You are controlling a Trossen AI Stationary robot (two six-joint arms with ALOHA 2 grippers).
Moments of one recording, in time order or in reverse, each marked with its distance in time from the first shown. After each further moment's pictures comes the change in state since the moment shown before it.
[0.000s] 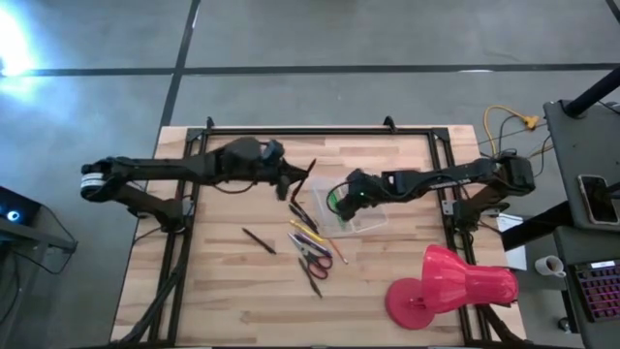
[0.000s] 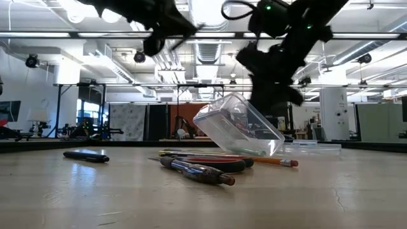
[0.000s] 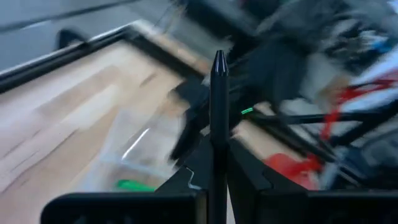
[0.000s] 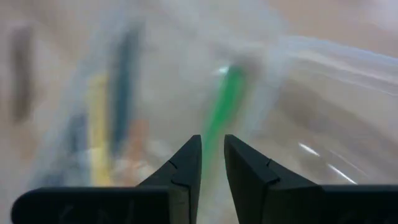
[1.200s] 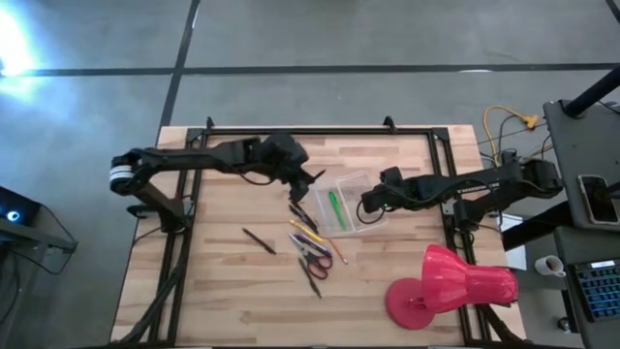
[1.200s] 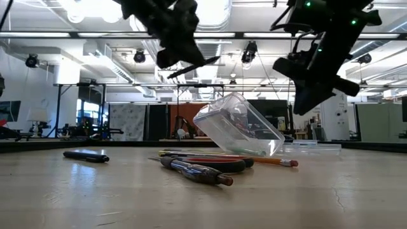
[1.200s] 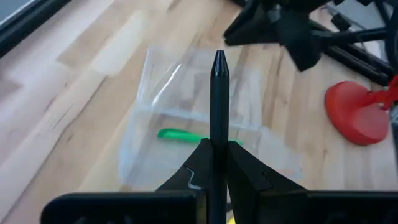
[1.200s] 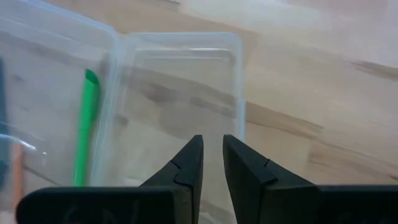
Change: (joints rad) left arm 0.032 0.229 0.267 -0.409 0.043 0.198; right arm 0.070 -0.229 -0.149 -0.300 0.306 0.332
